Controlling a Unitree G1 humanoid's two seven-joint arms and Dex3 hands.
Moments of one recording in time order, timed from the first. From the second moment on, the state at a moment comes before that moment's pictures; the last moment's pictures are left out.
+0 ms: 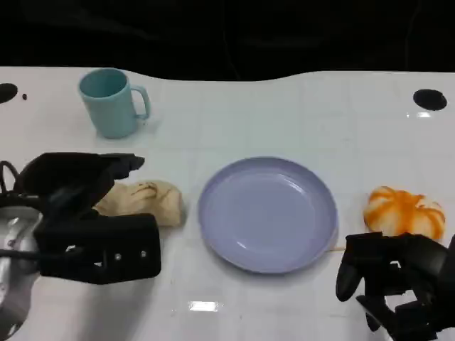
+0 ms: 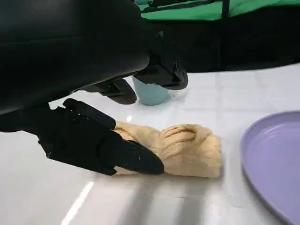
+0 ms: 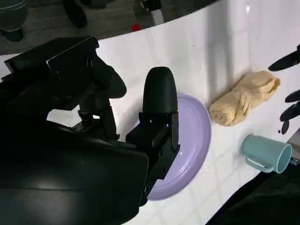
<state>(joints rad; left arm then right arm) -0.33 0.58 -0.38 -0.01 0.71 0.19 -0.26 0.12 -0.43 0.12 -0.51 0.06 0.46 0.47</state>
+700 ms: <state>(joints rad) -0.64 0.37 -0.55 0.76 0.87 0.04 -0.05 0.12 -0.43 0.13 -0.52 0.05 0.46 0.46</state>
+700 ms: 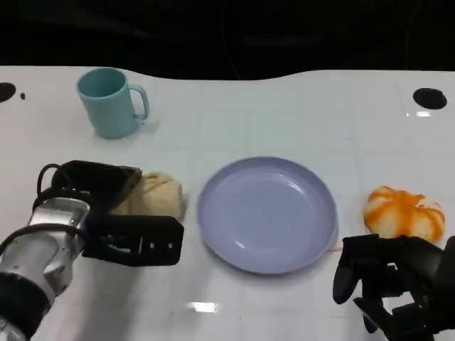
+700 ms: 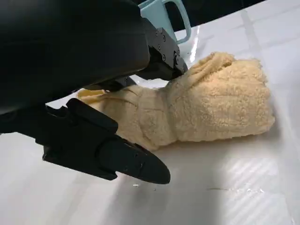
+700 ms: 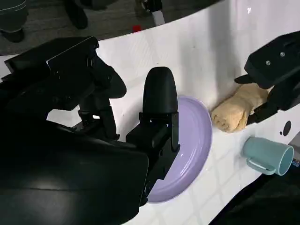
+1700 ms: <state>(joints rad) -0.66 0.33 -0.50 0.85 0.77 -0.14 0.37 0.12 -0.43 0.13 -0.52 0.05 0.46 0.46</state>
